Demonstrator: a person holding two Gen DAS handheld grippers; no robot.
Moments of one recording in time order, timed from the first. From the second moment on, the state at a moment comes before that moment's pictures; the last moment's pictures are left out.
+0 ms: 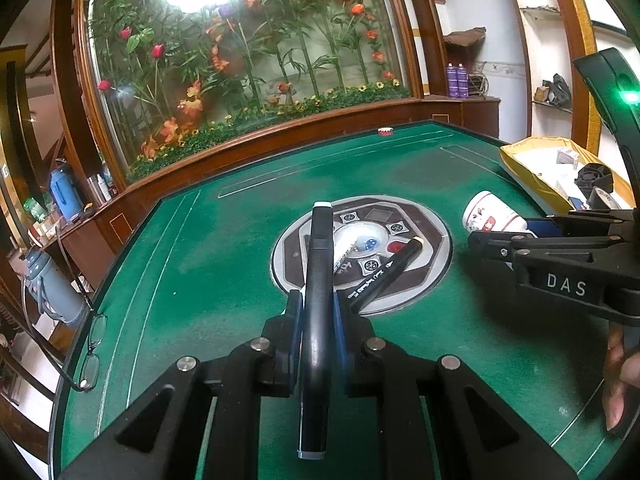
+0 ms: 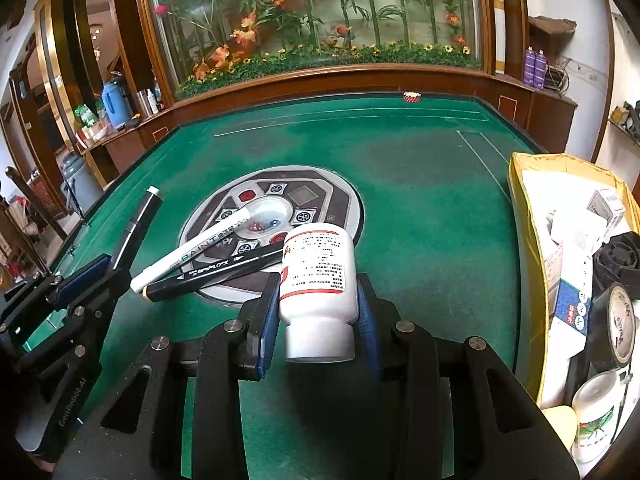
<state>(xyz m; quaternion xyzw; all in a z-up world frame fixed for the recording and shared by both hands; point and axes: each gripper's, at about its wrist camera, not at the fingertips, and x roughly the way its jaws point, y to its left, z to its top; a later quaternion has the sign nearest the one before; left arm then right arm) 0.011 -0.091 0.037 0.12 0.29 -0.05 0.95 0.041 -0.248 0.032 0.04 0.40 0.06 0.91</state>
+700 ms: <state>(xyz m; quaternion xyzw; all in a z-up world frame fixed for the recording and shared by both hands) 0.024 -0.074 0.037 0.06 0.32 -0.07 0.94 0.036 -0.257 0.040 0.07 0.38 0.07 0.92</state>
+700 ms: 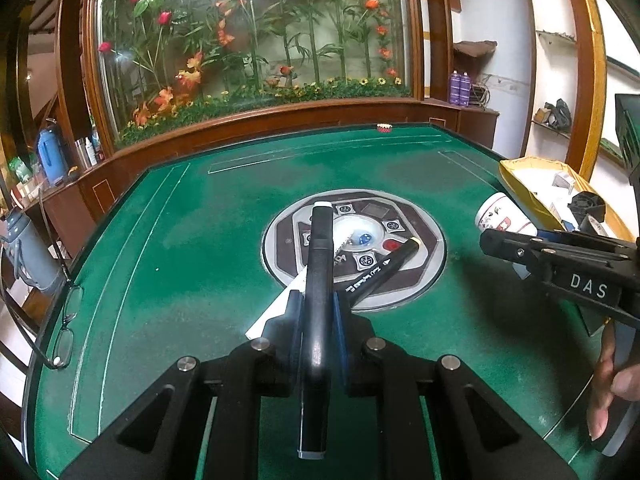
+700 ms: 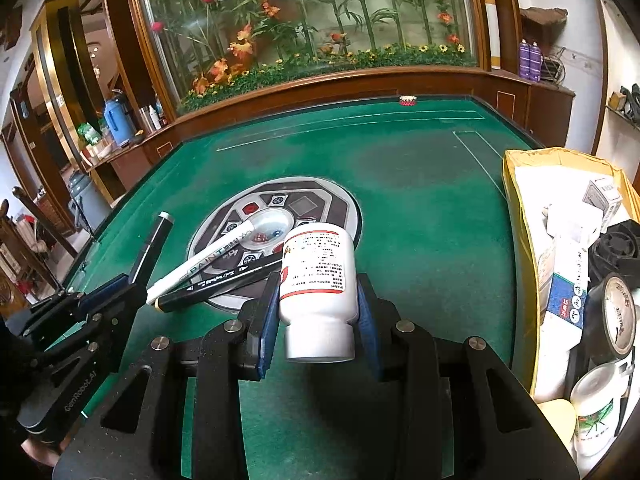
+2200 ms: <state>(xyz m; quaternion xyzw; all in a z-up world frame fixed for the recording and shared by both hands) 0.059 -0.329 0.059 -0.02 0.39 -0.29 0.87 -0.048 -0.465 0.066 0.18 0.31 -0.20 0.91</state>
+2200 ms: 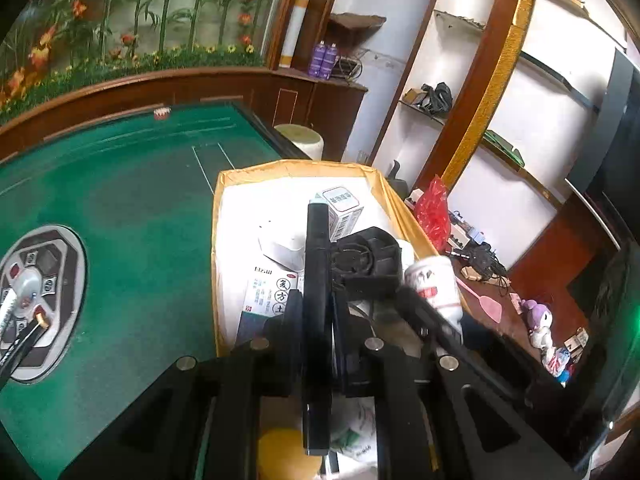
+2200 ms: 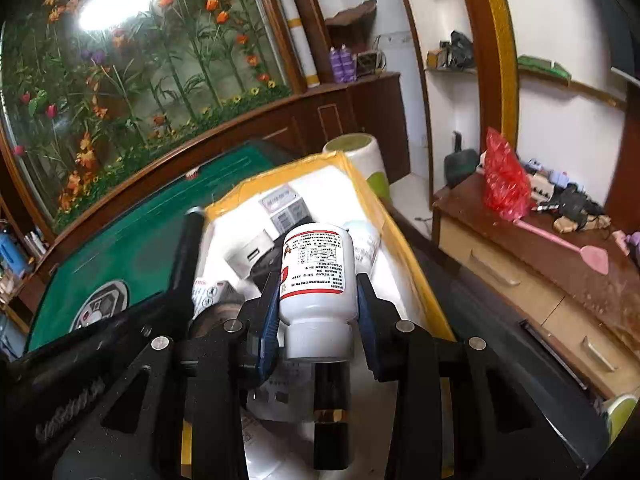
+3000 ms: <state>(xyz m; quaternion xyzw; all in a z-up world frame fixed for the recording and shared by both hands) 0.032 -0.310 0.074 -0.02 0.38 -0.32 0.87 -0.100 -0.458 0.067 0.19 0.27 -0.19 0.92</state>
